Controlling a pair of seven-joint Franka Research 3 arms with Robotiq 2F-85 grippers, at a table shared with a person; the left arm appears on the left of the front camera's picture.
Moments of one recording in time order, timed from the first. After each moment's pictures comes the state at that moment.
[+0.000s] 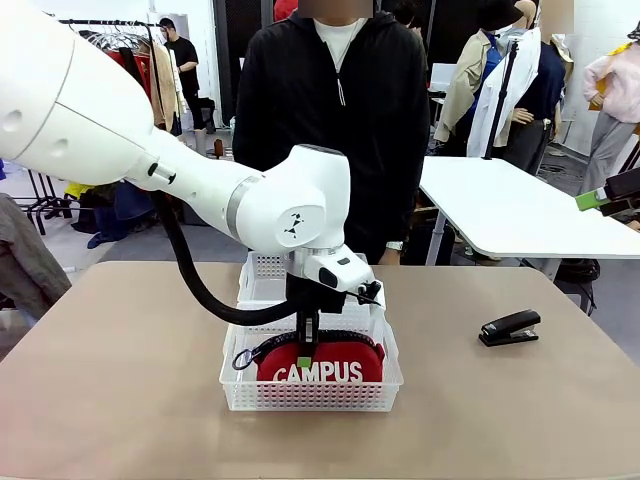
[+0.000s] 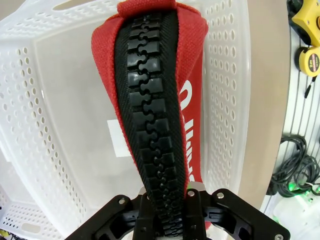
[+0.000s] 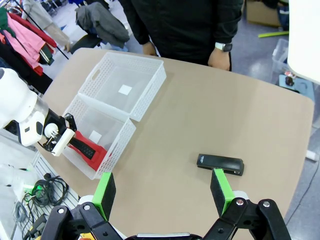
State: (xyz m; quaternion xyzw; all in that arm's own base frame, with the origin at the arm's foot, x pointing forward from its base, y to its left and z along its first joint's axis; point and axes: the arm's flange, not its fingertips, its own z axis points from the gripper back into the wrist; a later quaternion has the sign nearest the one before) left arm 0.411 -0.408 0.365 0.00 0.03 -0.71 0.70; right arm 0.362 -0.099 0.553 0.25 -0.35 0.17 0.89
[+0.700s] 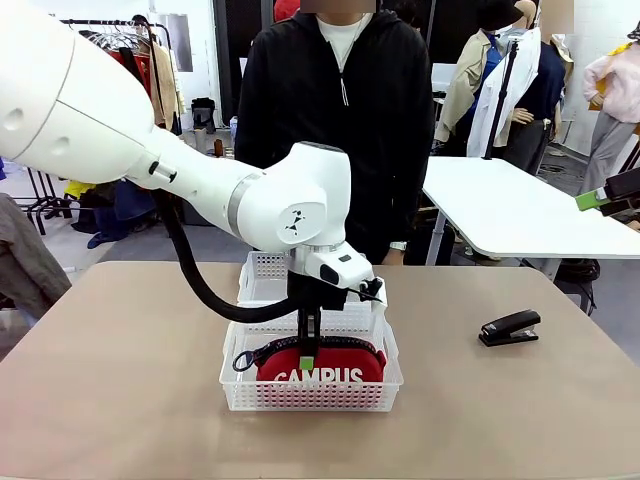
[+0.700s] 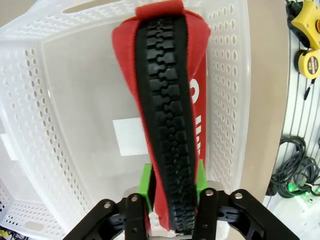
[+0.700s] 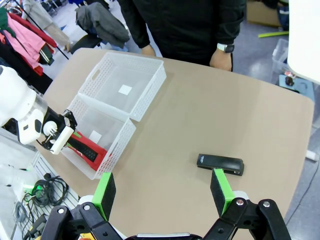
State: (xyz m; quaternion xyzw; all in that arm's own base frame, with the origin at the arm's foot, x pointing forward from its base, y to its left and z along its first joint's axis) left arm 0.414 -0.409 0.373 -0.01 0.03 -0.71 0.70; right arm 0.362 -0.099 0.553 0.25 -0.35 0.17 0.89
